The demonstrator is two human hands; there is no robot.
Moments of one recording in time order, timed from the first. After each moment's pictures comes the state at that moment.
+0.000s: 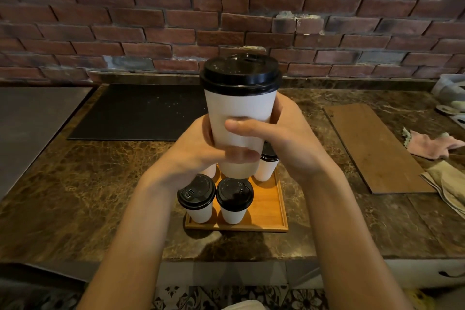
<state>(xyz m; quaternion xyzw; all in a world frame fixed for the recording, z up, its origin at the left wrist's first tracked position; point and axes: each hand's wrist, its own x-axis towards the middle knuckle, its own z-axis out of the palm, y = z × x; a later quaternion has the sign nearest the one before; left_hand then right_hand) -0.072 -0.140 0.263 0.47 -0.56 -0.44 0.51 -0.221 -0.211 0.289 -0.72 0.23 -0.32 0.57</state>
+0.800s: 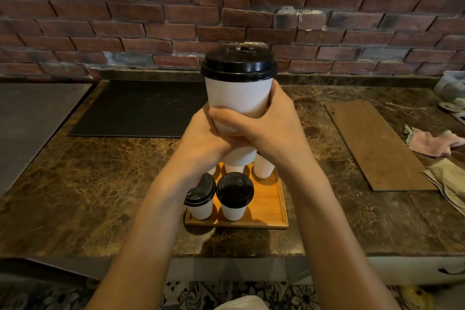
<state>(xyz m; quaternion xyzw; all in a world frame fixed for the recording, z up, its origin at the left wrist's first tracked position) -0.087 -0.145 0.260 0.57 -0.51 -0.31 0.56 -0.203 -0.202 0.284 -0.73 0.34 -0.39 0.45</state>
